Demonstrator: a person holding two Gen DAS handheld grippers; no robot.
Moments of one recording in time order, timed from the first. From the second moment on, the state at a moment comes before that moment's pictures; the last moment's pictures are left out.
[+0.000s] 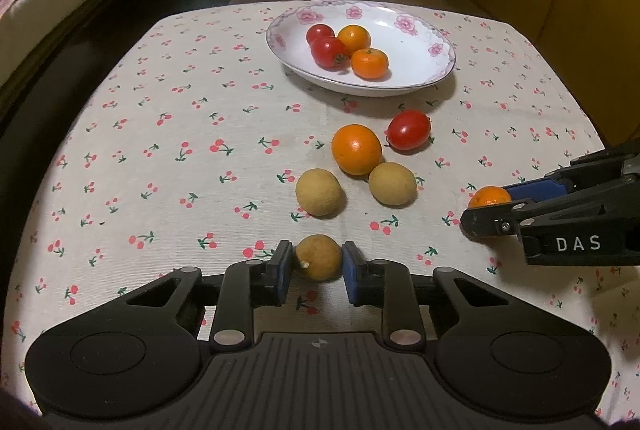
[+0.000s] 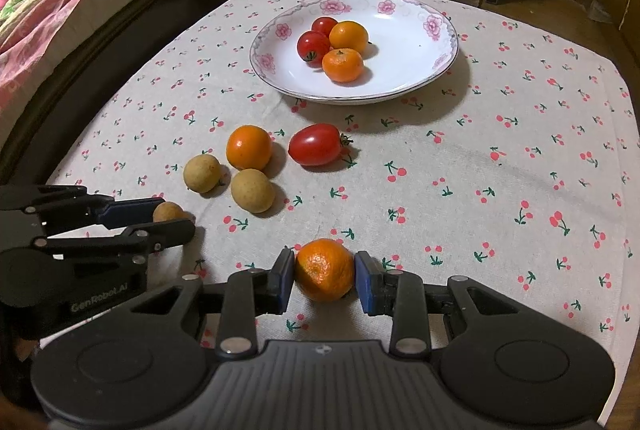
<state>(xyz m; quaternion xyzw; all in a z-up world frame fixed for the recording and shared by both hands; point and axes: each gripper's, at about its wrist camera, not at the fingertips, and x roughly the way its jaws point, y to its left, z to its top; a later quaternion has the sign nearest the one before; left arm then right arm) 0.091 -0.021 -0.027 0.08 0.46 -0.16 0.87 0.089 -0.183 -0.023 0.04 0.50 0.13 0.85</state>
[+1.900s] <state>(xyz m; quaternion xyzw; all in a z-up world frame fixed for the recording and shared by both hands) 0.103 -0.035 0.006 0.06 0.43 -0.17 0.89 0.097 -0.187 0.012 0.03 0.45 0.10 0.89</state>
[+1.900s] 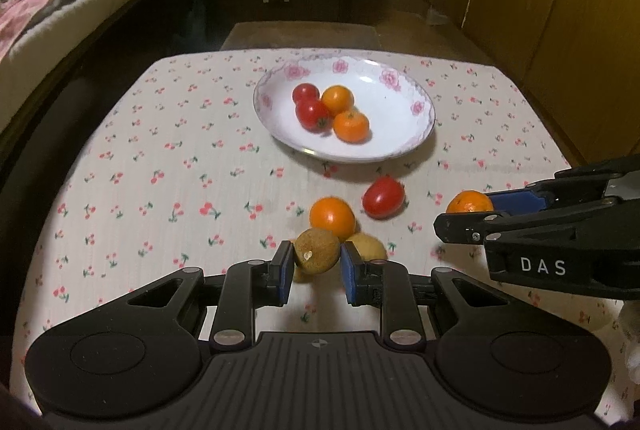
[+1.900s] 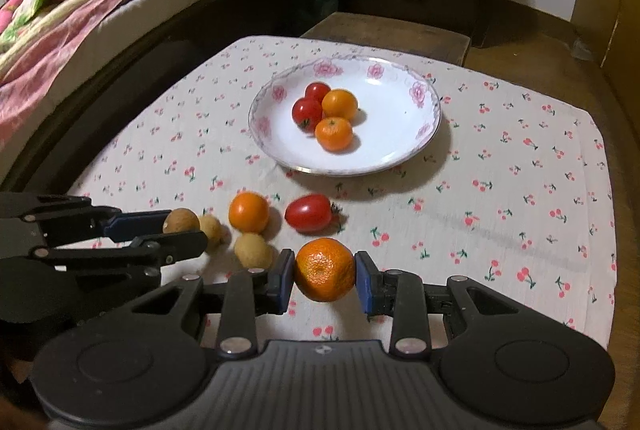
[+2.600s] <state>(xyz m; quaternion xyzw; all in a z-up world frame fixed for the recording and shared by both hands) 0.149 -0.058 0.020 0.06 0.40 -0.17 0.90 0.141 -0.203 0.022 0.07 0.43 0.09 0.89</state>
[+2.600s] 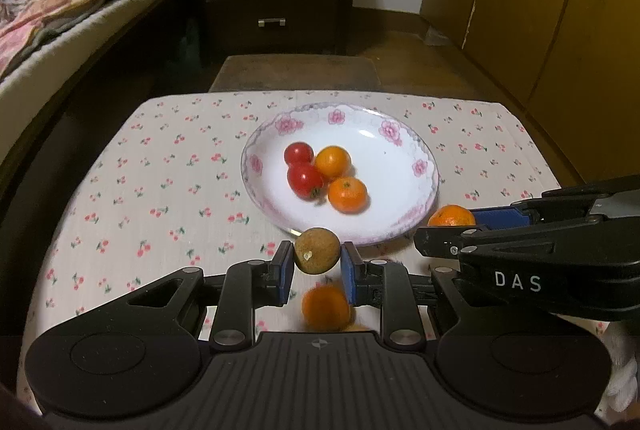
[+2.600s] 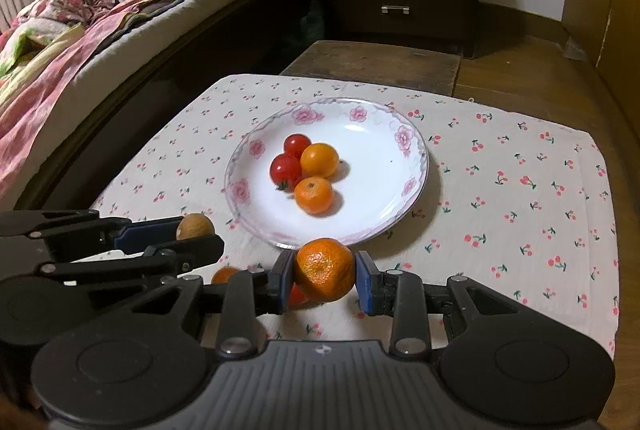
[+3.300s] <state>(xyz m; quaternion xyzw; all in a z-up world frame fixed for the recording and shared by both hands) 0.191 -0.072 0.009 0.06 0.42 -0.16 0.89 0.190 -0.213 0.014 0.08 0.44 0.10 0.89</state>
